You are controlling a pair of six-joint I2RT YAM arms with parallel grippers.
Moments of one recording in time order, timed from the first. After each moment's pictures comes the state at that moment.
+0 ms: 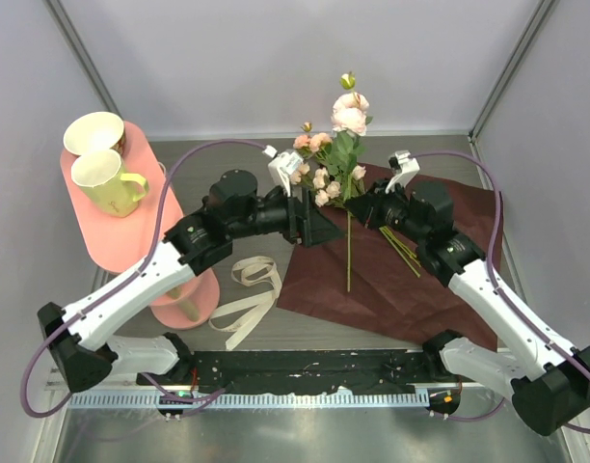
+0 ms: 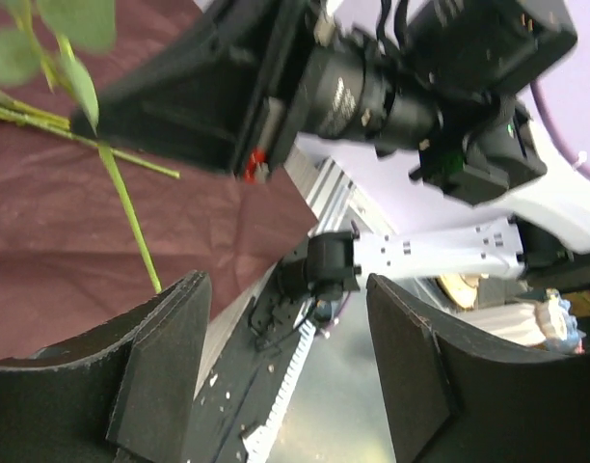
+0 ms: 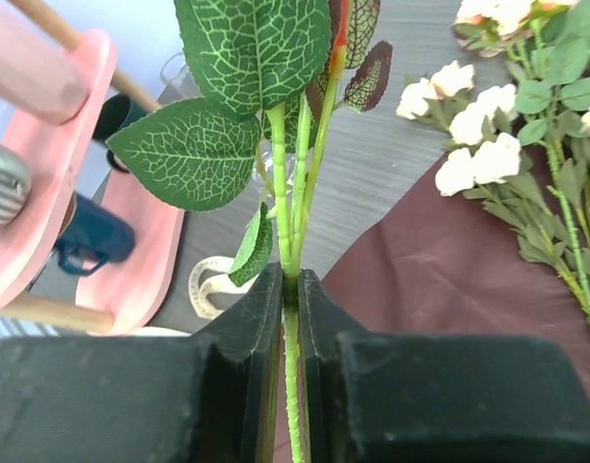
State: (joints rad) left arm -0.86 1.20 1.25 -0.26 0.40 -0.65; right arm 0.46 1.01 0.91 -0.11 -0.18 0.39
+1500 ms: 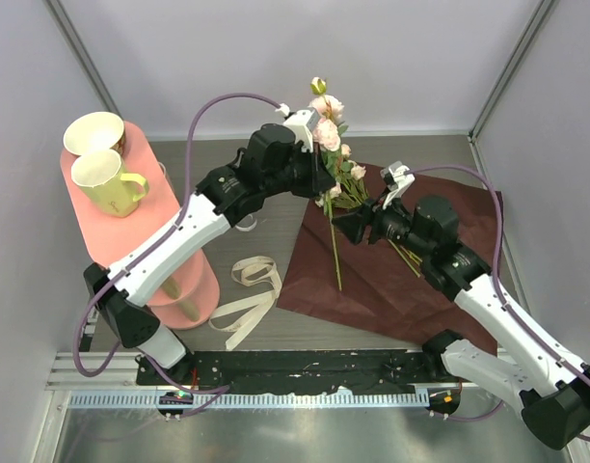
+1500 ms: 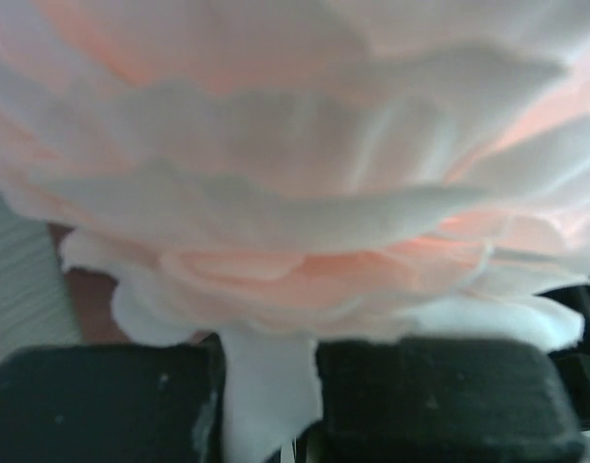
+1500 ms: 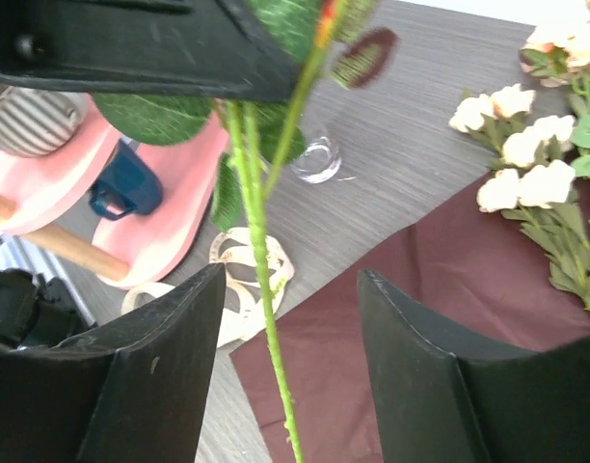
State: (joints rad) left arm -0.80 1.59 1.74 -0.55 0.10 -0.54; right arm 0.52 0.89 0.82 -0.05 -0.33 0.29
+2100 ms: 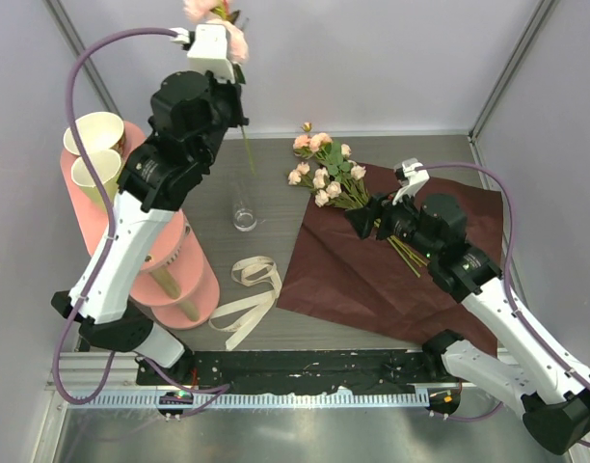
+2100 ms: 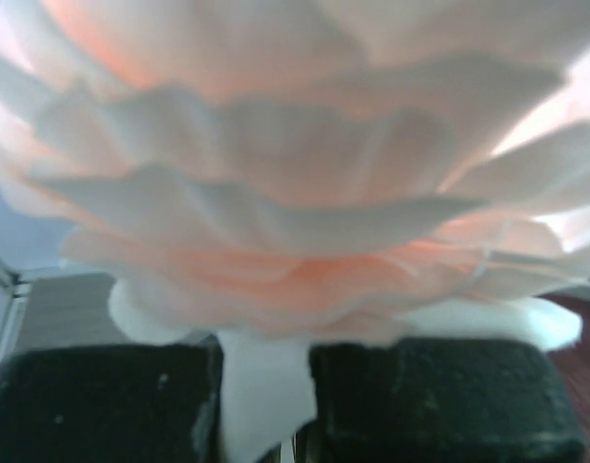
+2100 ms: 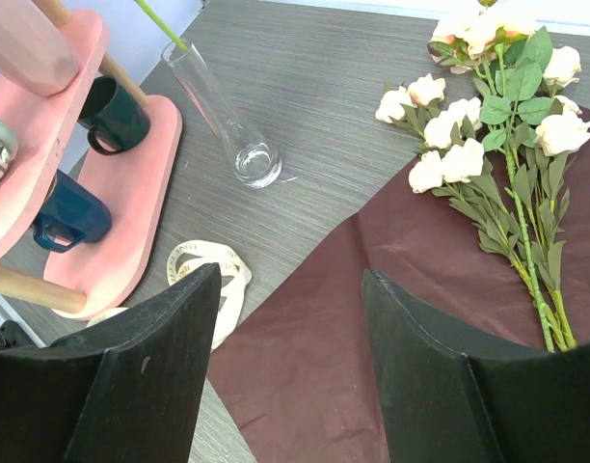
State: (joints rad) left arm -0.70 1.53 2.12 -0.64 -0.46 -0.07; right arm 0.52 0.87 0.89 -0.22 -0.13 0.29
